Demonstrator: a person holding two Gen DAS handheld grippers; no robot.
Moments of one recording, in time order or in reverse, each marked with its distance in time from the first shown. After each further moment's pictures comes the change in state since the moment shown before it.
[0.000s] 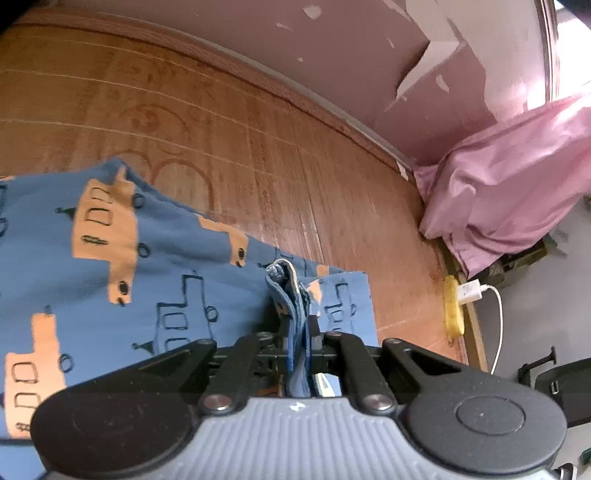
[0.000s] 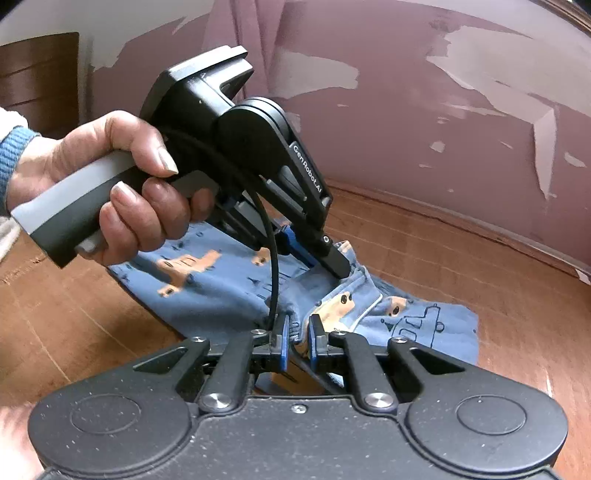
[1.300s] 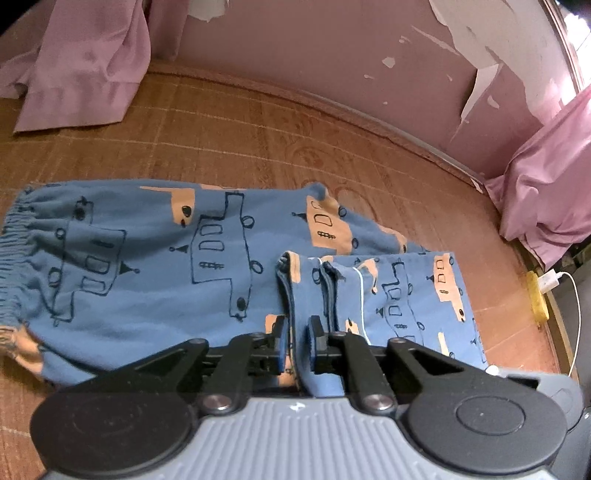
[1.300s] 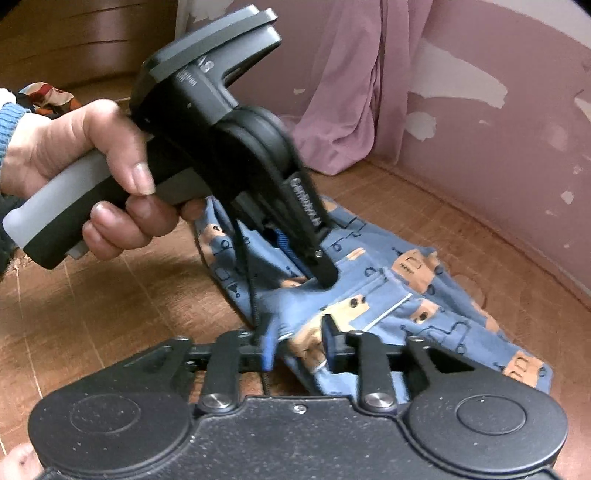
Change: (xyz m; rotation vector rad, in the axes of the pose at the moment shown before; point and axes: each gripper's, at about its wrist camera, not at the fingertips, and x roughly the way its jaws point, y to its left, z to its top) left arm -0.092 0.074 -0.042 0.104 -0.137 0.290; right arm 0.048 0.091 0.033 -0.242 0.063 0.212
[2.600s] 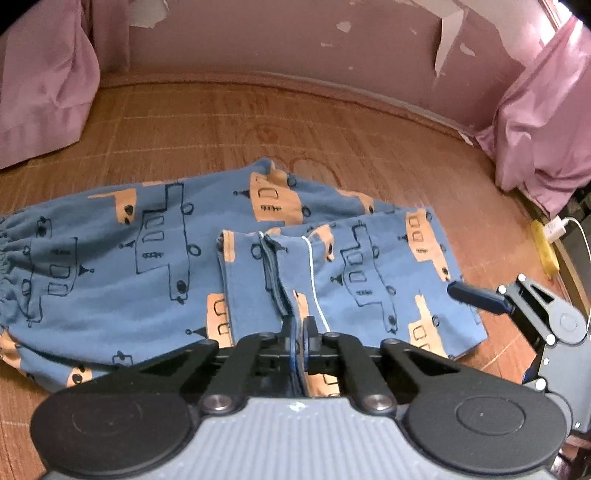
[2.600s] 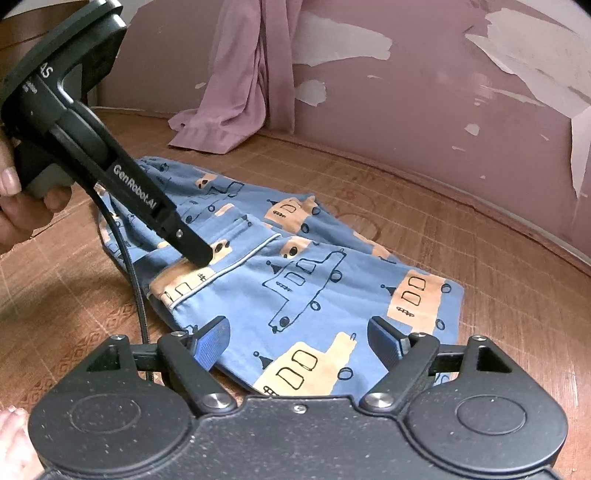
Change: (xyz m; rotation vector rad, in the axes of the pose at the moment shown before) left arm 0.004 -0.055 -0.008 0.134 0.065 0.066; right arm -0.021 -0.068 -0.040 0.189 0.043 -0.174
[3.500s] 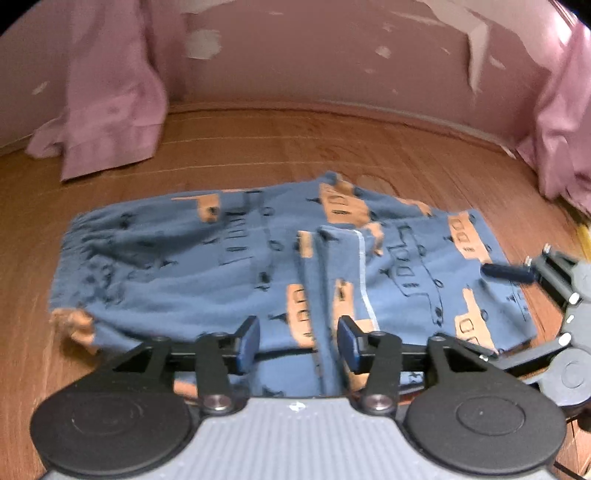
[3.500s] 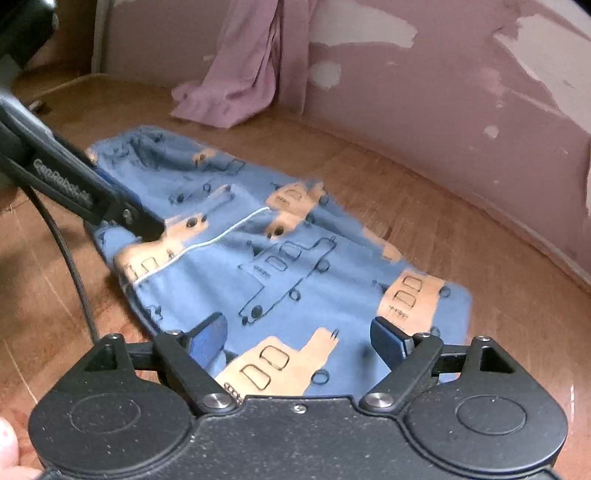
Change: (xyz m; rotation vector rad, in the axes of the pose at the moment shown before) left arm -0.026 0.014 -0.036 -0.002 -0.132 0.202; right arm 0.030 0.006 0.009 -0.076 0.050 -0.024
